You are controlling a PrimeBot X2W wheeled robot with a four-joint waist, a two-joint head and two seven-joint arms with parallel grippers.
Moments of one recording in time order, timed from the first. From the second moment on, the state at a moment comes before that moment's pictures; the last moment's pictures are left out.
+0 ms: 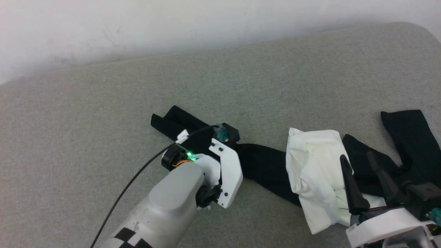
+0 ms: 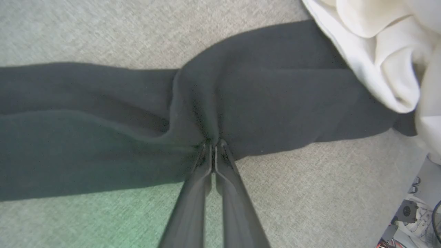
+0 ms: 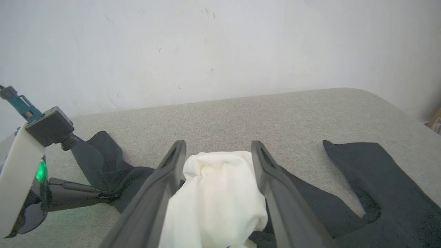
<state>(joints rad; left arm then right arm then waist) -0.74 0.05 -0.86 0.84 -0.58 -0.12 0.46 0.13 -0.05 -0.01 -0.20 0.20 0.13 0.00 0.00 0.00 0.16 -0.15</state>
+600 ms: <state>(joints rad) -0.24 0.44 -0.52 0.34 -0.78 0.20 0.19 0.22 -0.05 -0.08 -0.22 0.23 0.13 0.02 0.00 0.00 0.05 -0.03</state>
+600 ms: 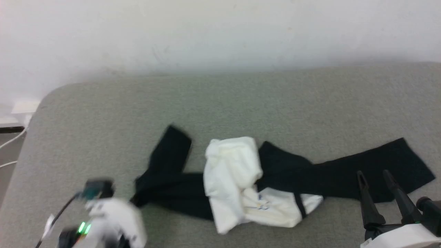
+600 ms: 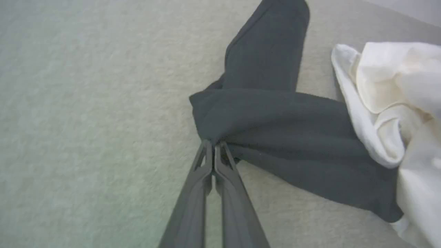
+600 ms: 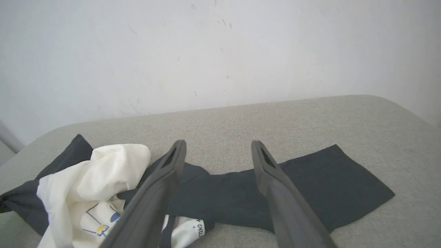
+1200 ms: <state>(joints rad) -0.05 0.48 -0.45 -0.02 -0.76 0.32 0.04 0.23 -0.05 -0.08 -0.25 0.23 0.13 0.06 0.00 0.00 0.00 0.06</state>
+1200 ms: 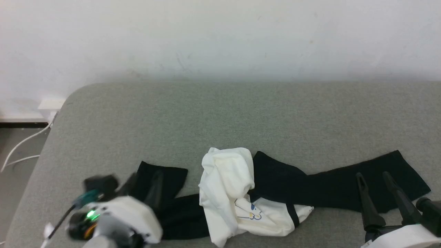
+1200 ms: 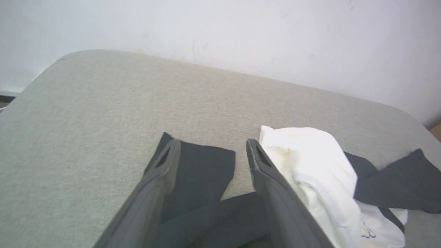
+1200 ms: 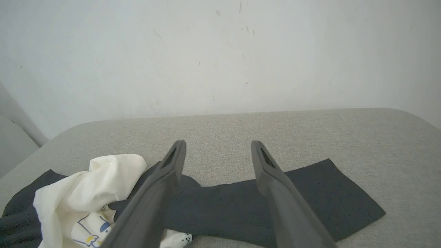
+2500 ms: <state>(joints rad) -0.24 0.35 -1.10 0.05 -0.63 -0.04 0.46 0.22 -0.05 -0.11 -0.21 0.24 0.13 0.05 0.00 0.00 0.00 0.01</state>
